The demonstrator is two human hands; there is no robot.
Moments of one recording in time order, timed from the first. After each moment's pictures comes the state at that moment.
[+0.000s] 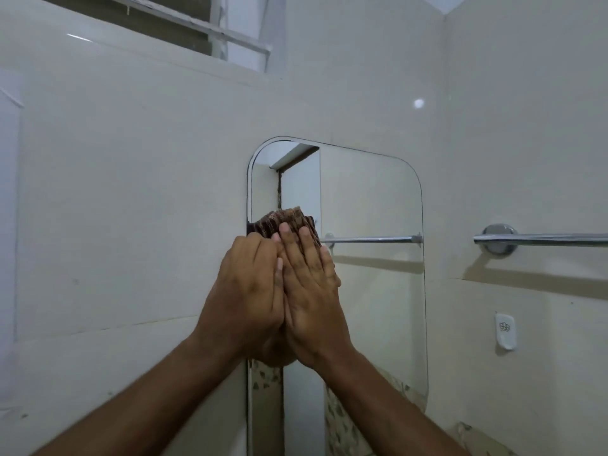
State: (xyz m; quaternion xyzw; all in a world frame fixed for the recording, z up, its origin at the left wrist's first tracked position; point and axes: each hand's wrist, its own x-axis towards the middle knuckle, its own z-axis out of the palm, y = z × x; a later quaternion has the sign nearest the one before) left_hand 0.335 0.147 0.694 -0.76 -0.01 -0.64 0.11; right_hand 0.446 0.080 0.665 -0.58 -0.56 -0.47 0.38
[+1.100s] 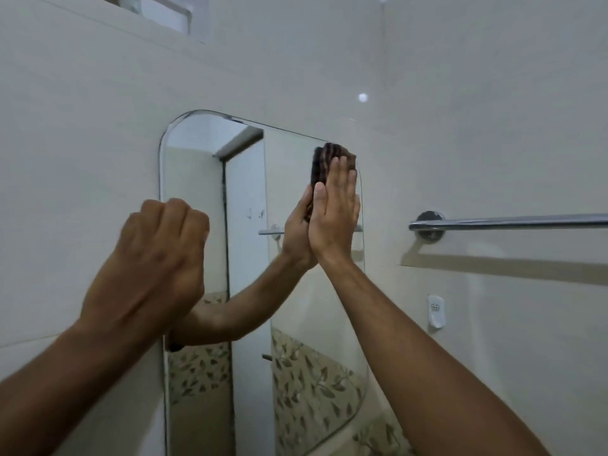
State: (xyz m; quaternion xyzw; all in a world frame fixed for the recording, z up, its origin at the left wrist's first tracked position) left_hand 0.347 0.181 0.722 -0.76 -0.11 -0.52 0.38; right_hand 0.563 0.042 0.758 -0.63 -0.31 -0.46 0.55
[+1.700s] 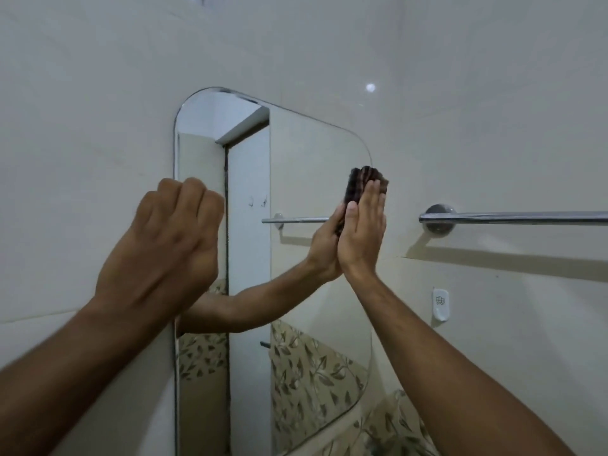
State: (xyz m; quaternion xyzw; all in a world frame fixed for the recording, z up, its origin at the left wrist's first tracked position) left_hand 0.342 0.172 0.719 -0.74 -0.10 -0.54 0.38; right_hand 0.590 0.028 0.715 -0.65 -0.26 -0.42 0.58
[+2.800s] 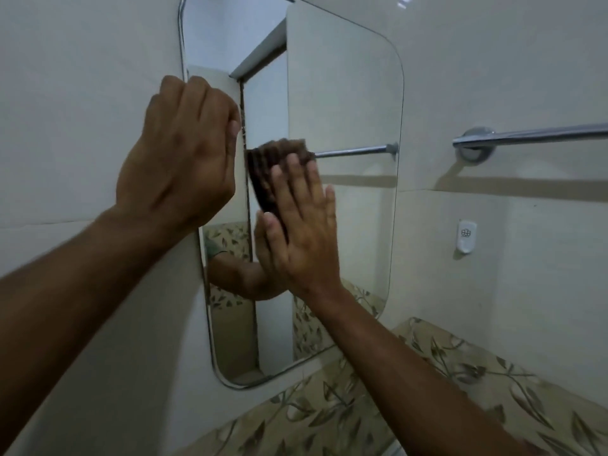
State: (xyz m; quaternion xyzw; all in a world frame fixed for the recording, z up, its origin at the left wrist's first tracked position) left_hand 0.337 0.159 0.722 -0.74 -0.03 -0.62 0.26; right_hand 0.492 0.075 0.610 -0.59 -0.47 -0.52 0.40
